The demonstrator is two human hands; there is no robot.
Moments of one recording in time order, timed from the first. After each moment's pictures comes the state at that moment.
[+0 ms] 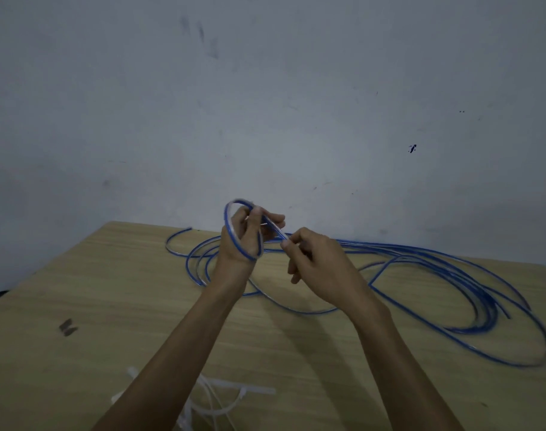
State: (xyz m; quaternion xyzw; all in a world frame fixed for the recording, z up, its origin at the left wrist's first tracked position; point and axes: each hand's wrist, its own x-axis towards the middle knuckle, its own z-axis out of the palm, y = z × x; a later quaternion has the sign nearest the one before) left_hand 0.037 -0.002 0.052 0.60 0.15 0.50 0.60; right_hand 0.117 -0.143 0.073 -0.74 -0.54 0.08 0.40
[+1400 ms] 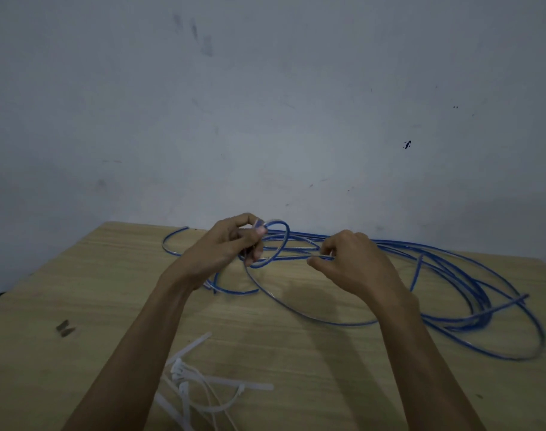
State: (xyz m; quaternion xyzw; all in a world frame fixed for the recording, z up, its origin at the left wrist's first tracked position) left_hand -0.022 0.002 0.075 0.80 0.08 0.24 0.54; right_hand 0.147 -0.168 0.080 -0.86 -0.46 -0.06 0.22
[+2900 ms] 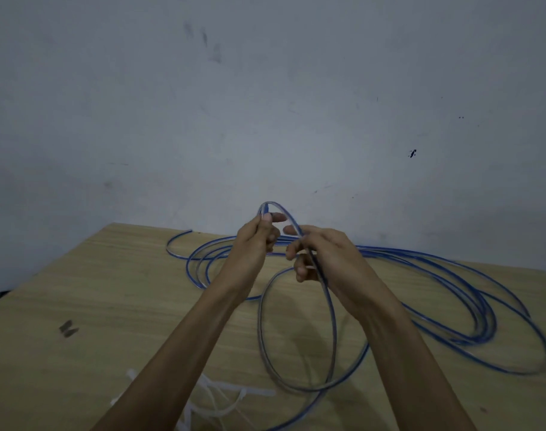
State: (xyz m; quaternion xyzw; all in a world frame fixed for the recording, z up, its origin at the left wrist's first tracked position) left_hand 0.023 -0.029 0.062 0.67 0.19 0.41 0.59; right_hand 0.104 -0.158 0.102 -0.59 -0.40 0.35 0.61
